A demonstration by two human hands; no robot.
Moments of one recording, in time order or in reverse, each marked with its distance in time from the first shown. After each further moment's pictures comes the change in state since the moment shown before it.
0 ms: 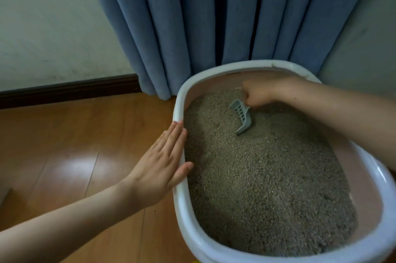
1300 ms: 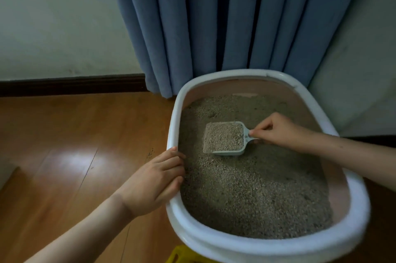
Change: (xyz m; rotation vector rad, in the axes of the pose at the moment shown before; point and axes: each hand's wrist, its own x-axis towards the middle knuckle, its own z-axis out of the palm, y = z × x) left_hand -0.037 0.033 0.003 -0.302 0.065 0.169; right_hand -0.093 0.017 0.070 0.792 0.129 -0.077
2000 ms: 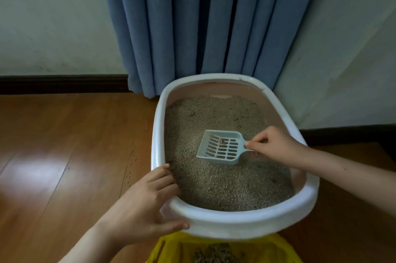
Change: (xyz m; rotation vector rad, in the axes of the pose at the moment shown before) left_hand -0.027 0.046 0.011 -0.082 0.093 0.072; right_hand -0.085 -0.016 0.007 -0.074 0.118 0.107
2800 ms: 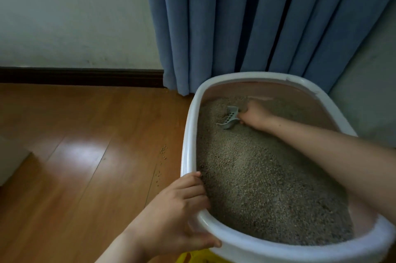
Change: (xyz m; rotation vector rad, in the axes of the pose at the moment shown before) left_hand 0.002 0.000 0.004 -0.042 0.061 -0.069; right_hand 0.181 -0.033 0.059 -0.151 0.050 0.055
